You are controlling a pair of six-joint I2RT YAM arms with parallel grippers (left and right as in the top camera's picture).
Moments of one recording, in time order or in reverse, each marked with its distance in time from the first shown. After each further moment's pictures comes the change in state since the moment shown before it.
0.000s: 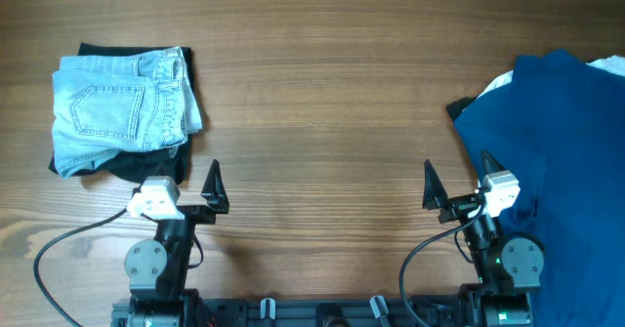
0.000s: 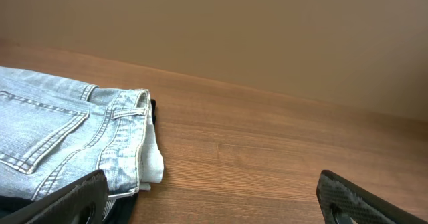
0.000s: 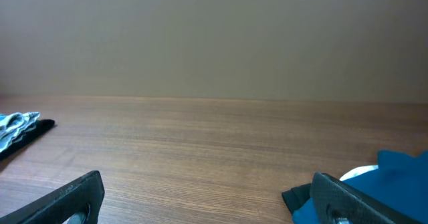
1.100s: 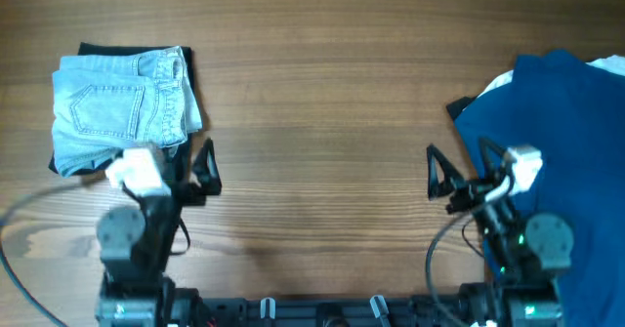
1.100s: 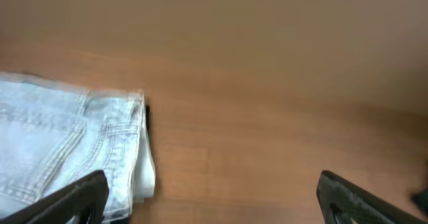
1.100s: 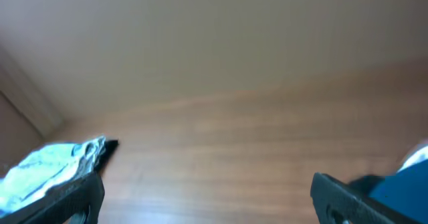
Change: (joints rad) left arm 0.000 0.431 0.428 -0.171 0.028 0.000; right arm 0.000 0.358 0.386 -0.200 -0.098 0.251
